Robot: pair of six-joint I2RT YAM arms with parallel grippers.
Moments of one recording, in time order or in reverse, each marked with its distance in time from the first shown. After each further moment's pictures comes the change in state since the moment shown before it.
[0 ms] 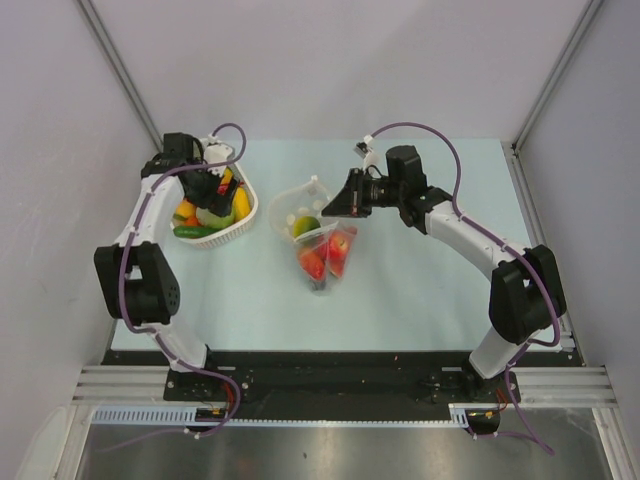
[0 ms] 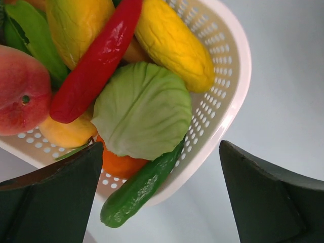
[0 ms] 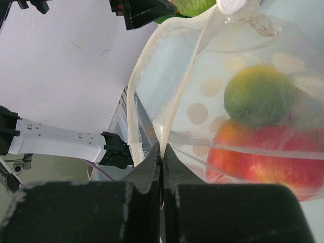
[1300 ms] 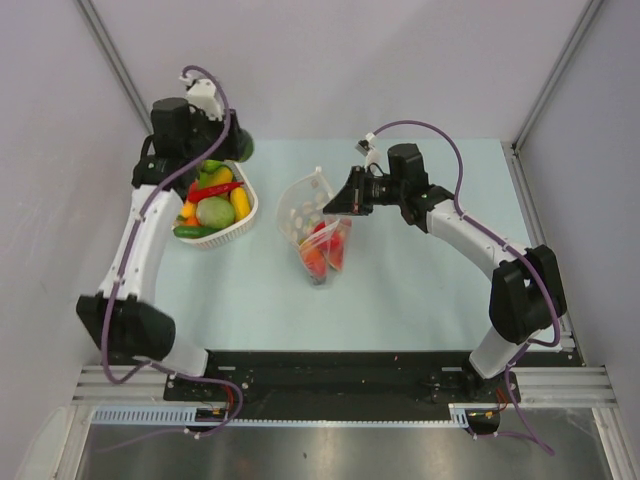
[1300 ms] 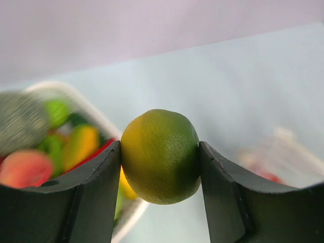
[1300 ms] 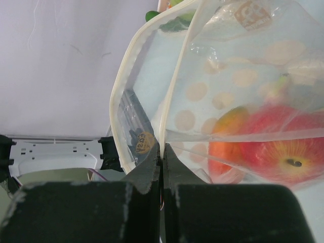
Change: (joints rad) left arm -0.142 -0.187 0.111 0.308 -0.028 -0.474; right arm -0.006 0.000 0.012 -0.012 0.003 0.002
